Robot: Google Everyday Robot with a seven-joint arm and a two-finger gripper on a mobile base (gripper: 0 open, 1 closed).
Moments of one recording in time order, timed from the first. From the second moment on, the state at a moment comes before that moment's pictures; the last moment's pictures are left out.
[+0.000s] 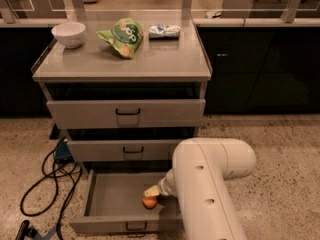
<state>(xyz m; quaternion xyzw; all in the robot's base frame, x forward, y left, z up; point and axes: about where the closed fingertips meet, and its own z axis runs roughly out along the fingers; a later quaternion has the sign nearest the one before) 0.656 -0.022 0.188 -0.20 0.95 0.10 0.22</state>
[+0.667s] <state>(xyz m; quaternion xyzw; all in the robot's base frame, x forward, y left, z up) 0.627 -0.017 0.120 -0.19 0.96 0.16 0.14</state>
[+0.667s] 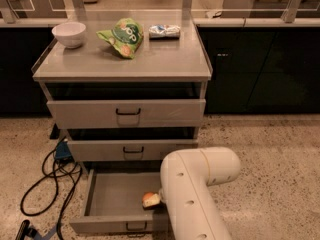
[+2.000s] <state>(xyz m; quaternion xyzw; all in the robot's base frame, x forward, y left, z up) 0.622 -0.001 0.097 -0.20 0.96 0.19 0.12</state>
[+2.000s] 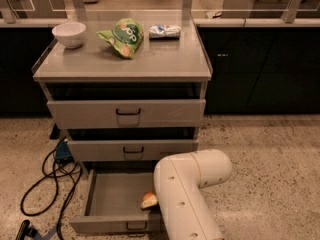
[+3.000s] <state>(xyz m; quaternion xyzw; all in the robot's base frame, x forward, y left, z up) 0.622 -0.001 0.105 -0.20 0.96 0.19 0.12</state>
